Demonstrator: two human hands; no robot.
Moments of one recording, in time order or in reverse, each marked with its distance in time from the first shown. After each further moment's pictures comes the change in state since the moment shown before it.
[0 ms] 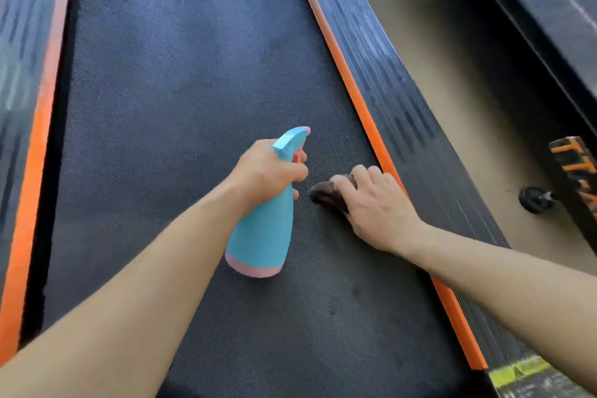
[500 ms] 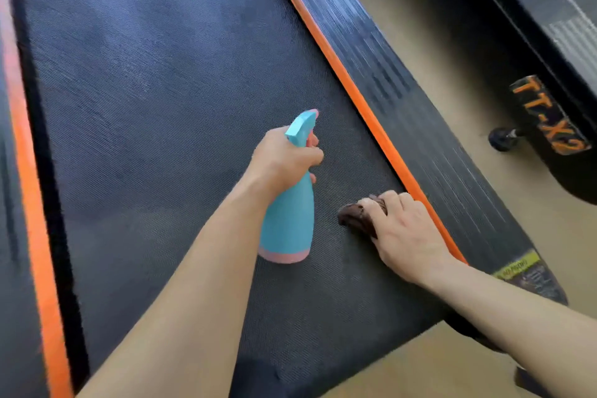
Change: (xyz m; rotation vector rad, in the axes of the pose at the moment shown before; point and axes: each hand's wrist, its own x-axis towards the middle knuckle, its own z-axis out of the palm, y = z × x) left_hand -0.037 0.008 0.010 -0.004 -0.110 0.001; right_hand -0.118 -0.055 -0.034 0.066 -0.125 0.274
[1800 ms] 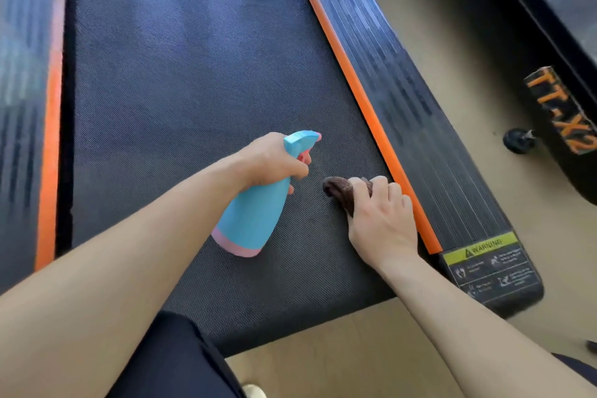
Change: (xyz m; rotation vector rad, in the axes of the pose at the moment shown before) left_hand -0.045 -0.038 0.042 0.305 -0.116 -0.022; right_hand -0.037 -0.007 0.015 0.040 0.070 0.170
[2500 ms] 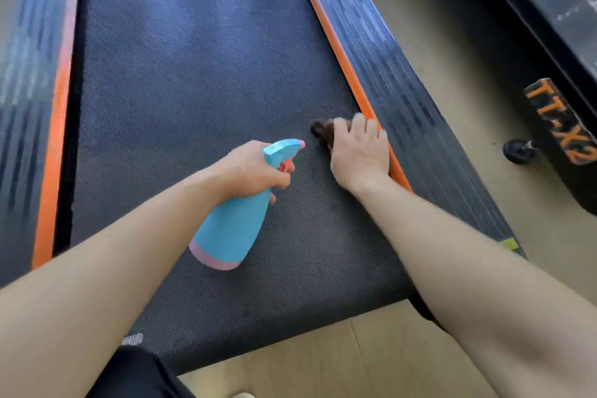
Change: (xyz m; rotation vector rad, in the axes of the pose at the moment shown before) left_hand -0.019 -0.026 -0.012 -0.037 0.035 0.046; right_hand 0.118 -0.022 -0.006 -0.018 -0.022 0.017
